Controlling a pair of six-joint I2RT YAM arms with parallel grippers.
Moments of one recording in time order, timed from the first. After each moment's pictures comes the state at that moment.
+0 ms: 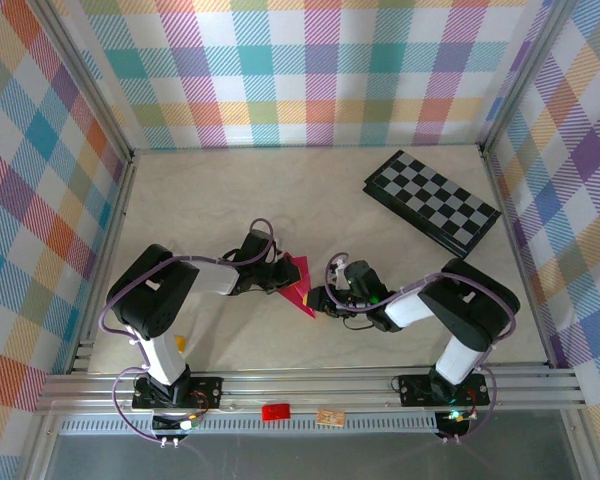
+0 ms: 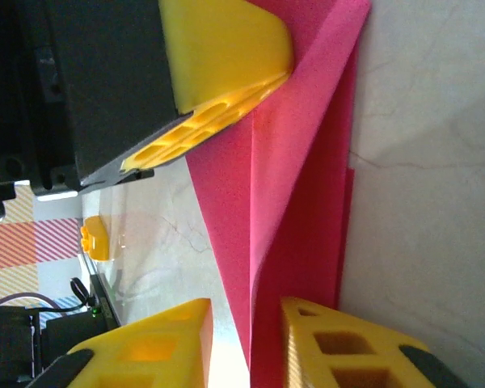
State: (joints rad) left arm -0.57 1.78 0.73 0.21 0.44 -0.89; right arm 0.77 1.67 0.42 0.65 -0.46 0.98
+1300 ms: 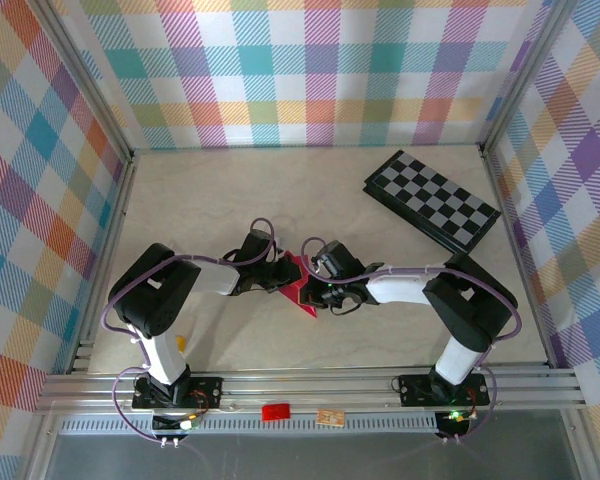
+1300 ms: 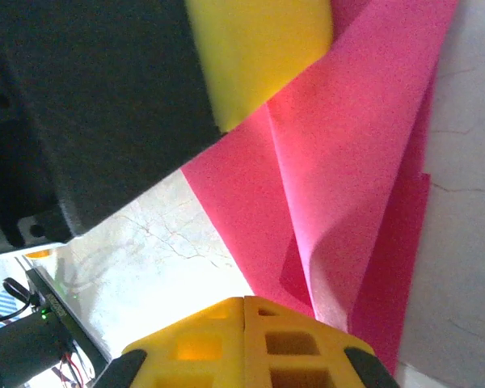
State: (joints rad) left arm -0.57 1.79 0.73 0.25 0.44 -0.89; right arm 0.81 1.69 0.77 0.00 -0.43 0.87
